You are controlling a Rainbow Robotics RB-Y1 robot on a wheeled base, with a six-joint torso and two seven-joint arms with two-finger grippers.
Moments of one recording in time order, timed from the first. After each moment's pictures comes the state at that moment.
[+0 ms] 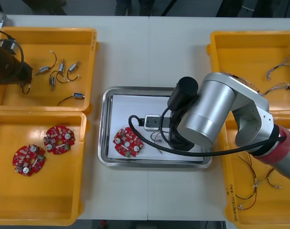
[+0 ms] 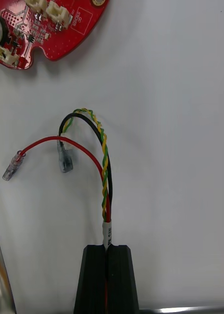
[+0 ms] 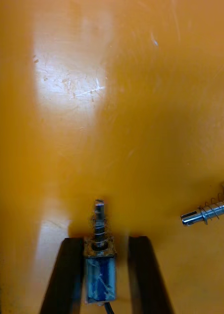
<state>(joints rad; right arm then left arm) -0.68 -0.55 0.76 -1.92 -0.54 1.62 1.97 -0.95 0.71 -0.07 -0.68 0.62 1.18 -1.62</state>
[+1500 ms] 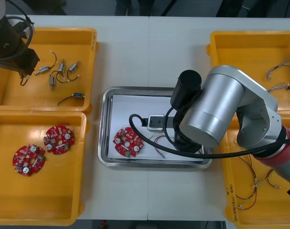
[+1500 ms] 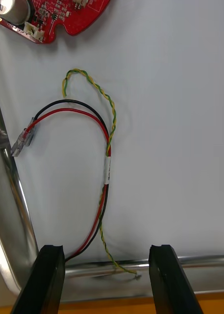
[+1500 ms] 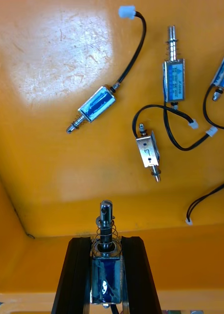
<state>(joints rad) -0.66 -0.52 0.67 -2.04 -0.53 1.84 1.97 -0.91 0.72 -0.07 -1.26 0.55 1.76 -1.62</state>
